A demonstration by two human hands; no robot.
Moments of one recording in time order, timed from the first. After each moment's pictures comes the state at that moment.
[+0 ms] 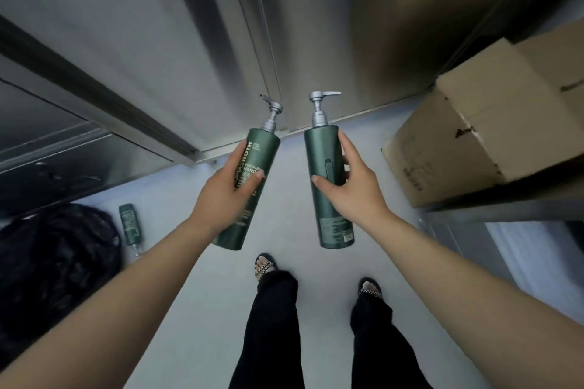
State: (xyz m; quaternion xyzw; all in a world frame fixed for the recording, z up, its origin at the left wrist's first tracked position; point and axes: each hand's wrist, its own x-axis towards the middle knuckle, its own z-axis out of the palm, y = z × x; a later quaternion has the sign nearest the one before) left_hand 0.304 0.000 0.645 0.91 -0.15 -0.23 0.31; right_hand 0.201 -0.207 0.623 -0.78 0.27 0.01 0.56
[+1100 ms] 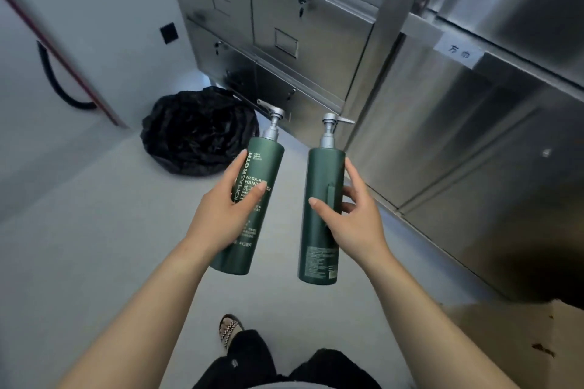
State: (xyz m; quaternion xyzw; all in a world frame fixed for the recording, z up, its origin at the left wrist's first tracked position) left_hand -0.011 0.244 0.830 0.80 0.28 0.09 0.53; right_hand 0.083 0.055 0.831 -0.79 -0.11 0.18 0.57
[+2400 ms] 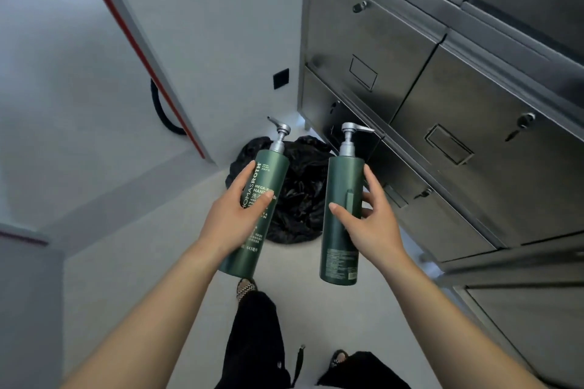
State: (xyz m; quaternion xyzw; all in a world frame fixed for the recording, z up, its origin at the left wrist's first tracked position) left_hand 0.166 0.725 0.796 0.76 0.42 0.10 0.49; right_hand 0.319 0.553 0.785 -0.79 -0.18 0.27 0.52
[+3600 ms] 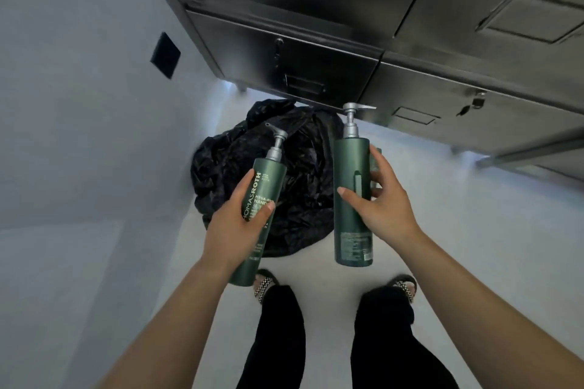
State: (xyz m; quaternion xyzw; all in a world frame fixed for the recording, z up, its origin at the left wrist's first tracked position) left_hand 0.380 0.991 0.558 0.87 0.22 -0.16 0.42; right_hand 0.442 0.753 0.546 -0.81 0.10 0.20 0.53
